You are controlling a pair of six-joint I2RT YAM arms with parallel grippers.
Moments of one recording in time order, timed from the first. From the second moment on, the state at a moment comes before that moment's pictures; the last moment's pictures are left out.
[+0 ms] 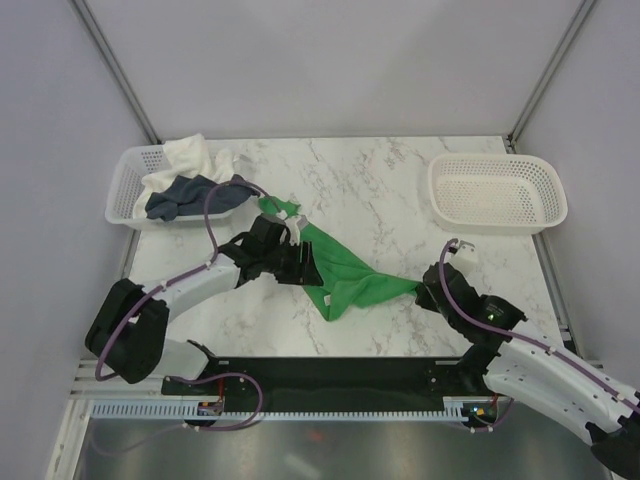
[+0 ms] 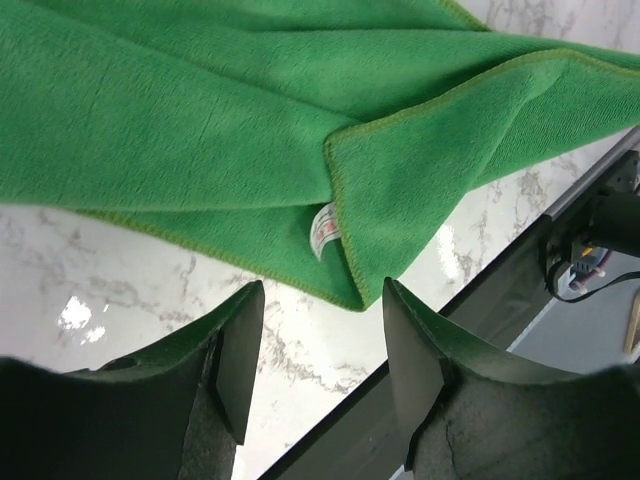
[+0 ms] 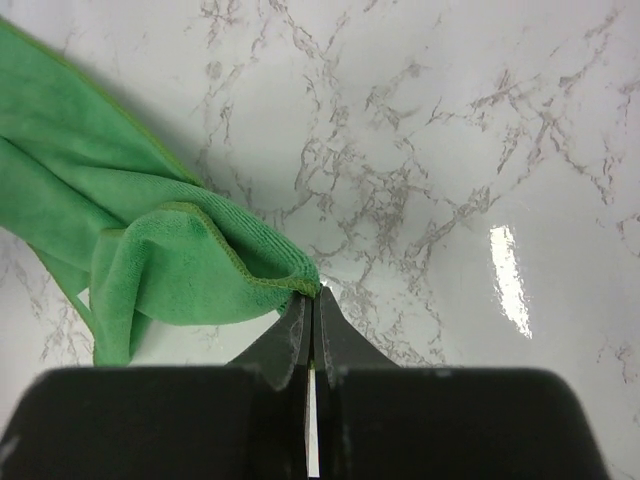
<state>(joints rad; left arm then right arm) -0.58 1.37 0.75 -0.26 0.40 -0.49 0.76 0.69 0.52 -0.65 0.47 0.91</state>
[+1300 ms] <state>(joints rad) -0.68 1.77 0.91 -0.02 0.58 -0.57 0.76 0.70 0.51 -0.58 0.46 0.83</state>
